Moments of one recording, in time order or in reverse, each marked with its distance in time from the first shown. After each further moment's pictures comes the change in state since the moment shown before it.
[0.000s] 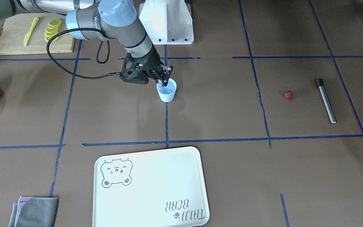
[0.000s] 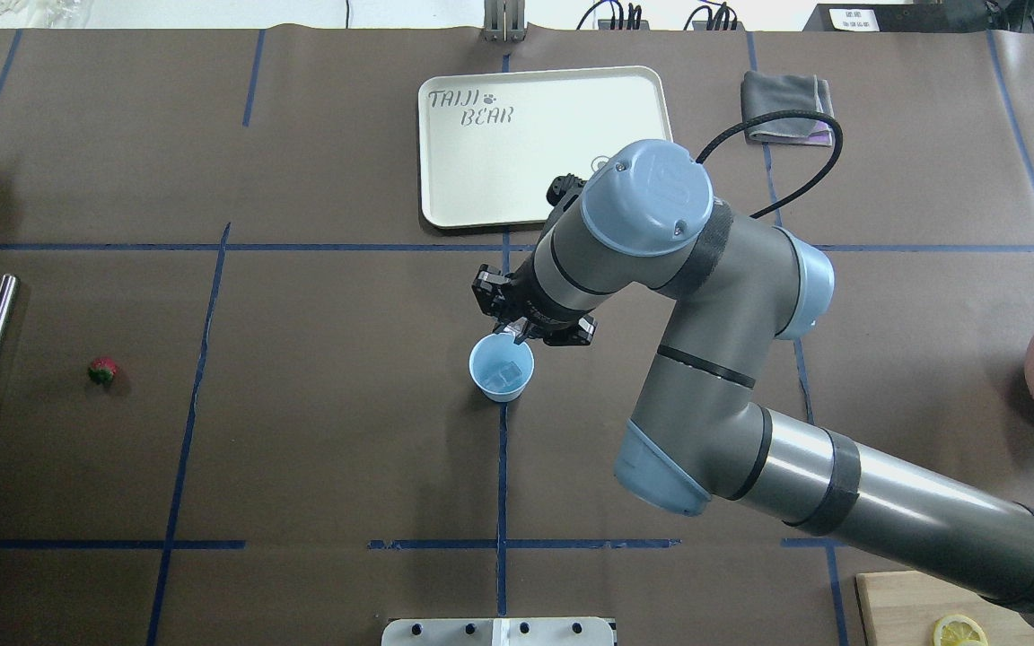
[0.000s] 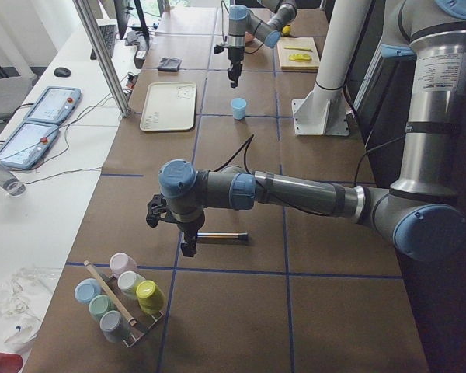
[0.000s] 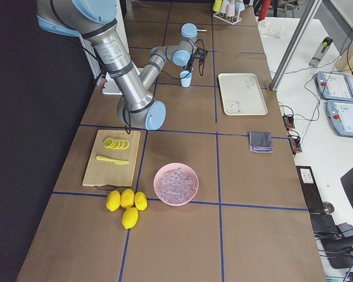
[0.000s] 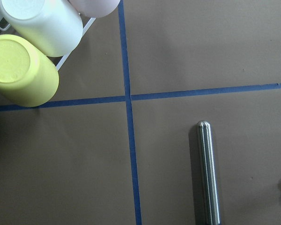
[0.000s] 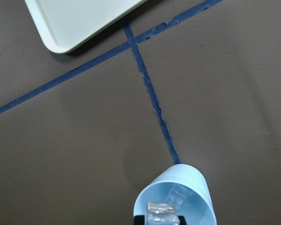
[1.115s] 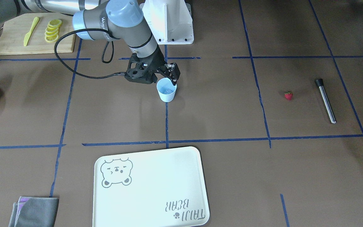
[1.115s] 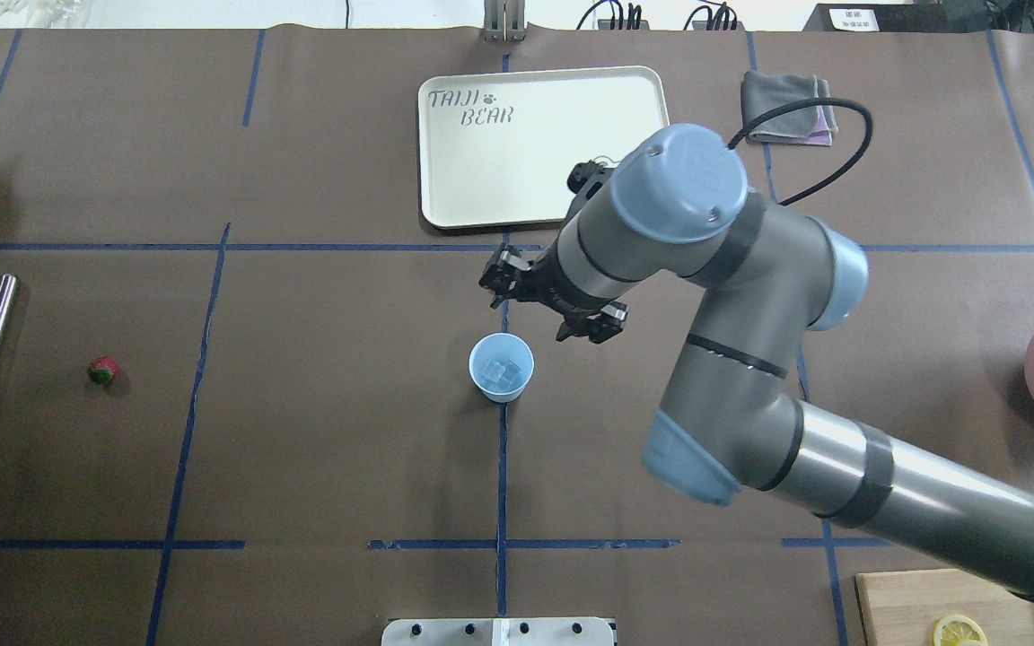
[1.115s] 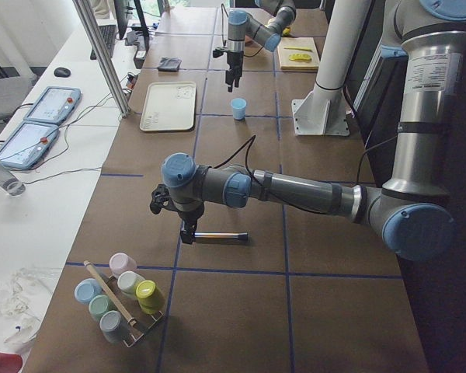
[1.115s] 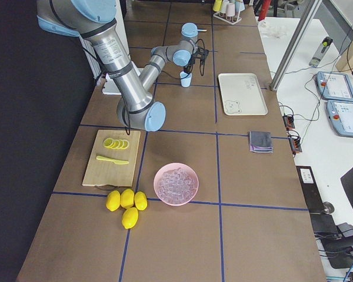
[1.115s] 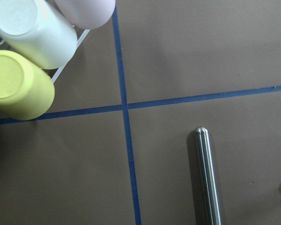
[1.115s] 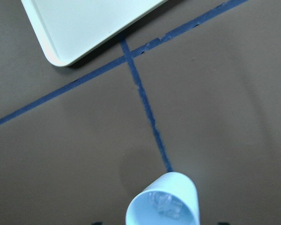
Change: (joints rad) left arm 0.166 -0.001 -0.008 -0.141 -0.019 -0.182; right arm 0.067 -0.081 0.092 -0.006 0.040 -0.021
